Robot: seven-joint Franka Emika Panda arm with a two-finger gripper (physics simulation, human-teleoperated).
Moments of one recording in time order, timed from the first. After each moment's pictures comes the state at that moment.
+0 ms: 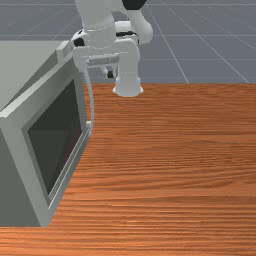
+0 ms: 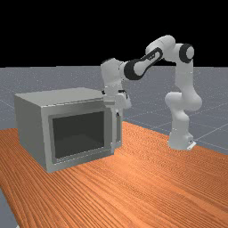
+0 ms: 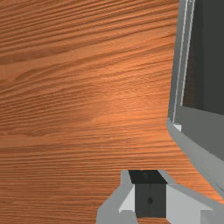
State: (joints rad) arm 0.01 0.06 -0.16 -1.98 0.15 1.87 0.69
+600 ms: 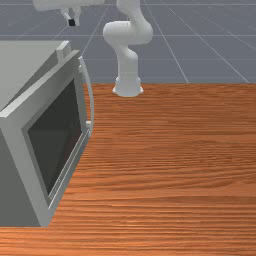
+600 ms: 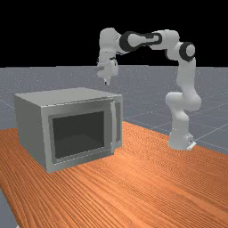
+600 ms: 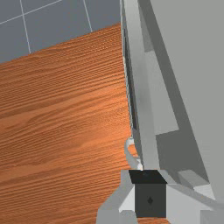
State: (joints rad) arm -0.06 -0.07 -0.25 -1.79 0.11 1.78 0.70
